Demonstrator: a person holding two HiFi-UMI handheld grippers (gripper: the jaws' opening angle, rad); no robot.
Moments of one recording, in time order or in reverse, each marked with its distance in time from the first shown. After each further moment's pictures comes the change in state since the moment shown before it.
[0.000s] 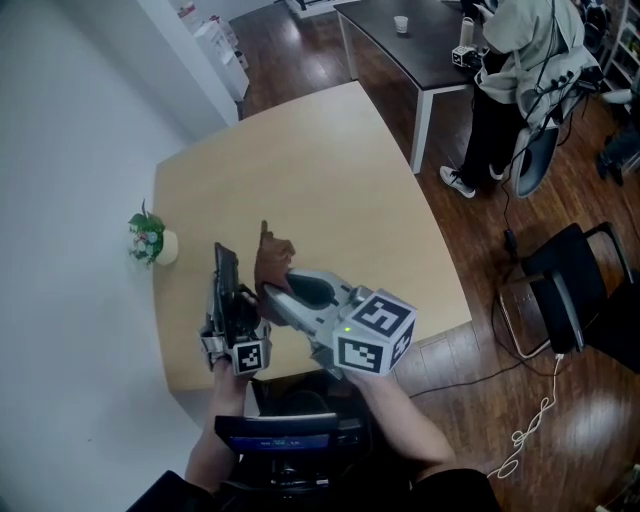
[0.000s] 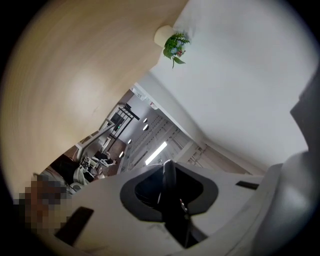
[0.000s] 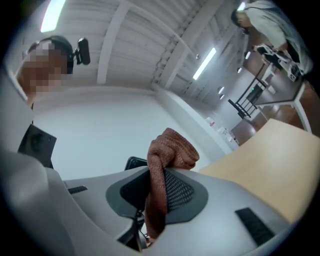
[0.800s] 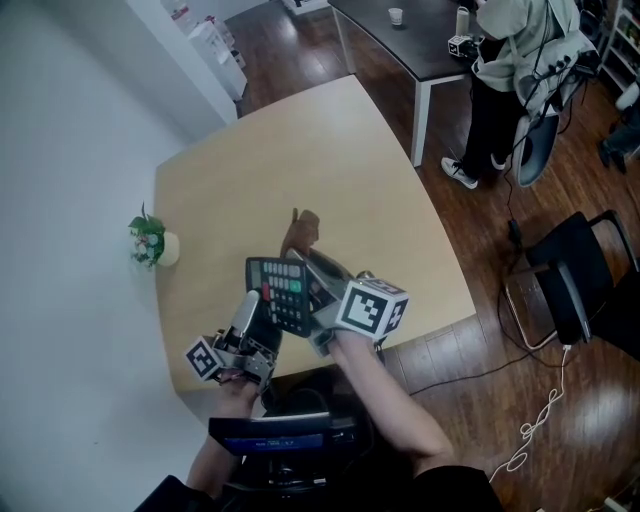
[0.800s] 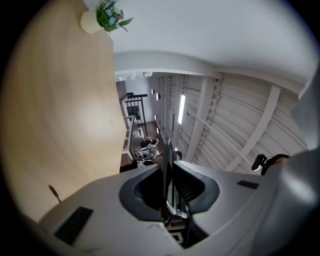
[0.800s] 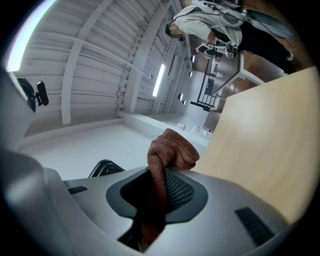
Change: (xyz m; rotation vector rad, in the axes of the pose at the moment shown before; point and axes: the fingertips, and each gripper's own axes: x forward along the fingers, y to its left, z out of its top) left arm -0.054 0.042 -0.052 0.555 0.498 0.455; right arm -0.010 -0.097 -0.026 0.435 -0.246 -0.204
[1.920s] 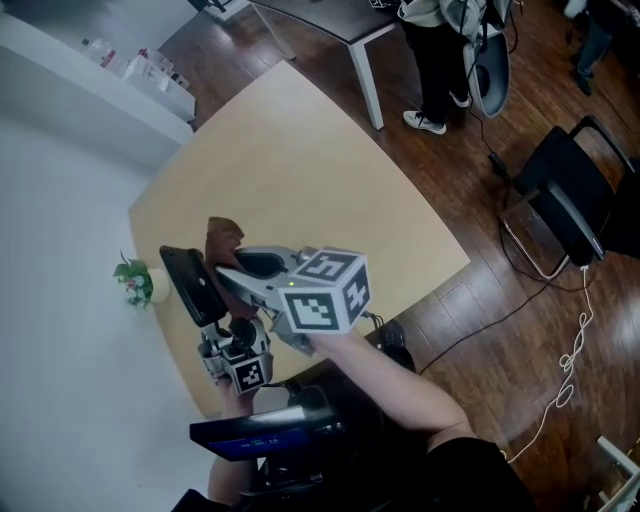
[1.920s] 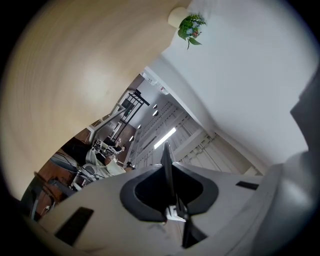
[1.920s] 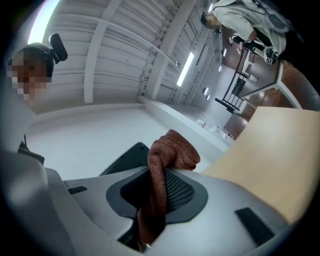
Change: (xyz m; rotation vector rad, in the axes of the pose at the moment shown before) left arm 0.036 -0.021 0.032 -0.611 -0.292 -0.427; right arm 0.007 0.070 0.010 -0.240 0.131 0.177
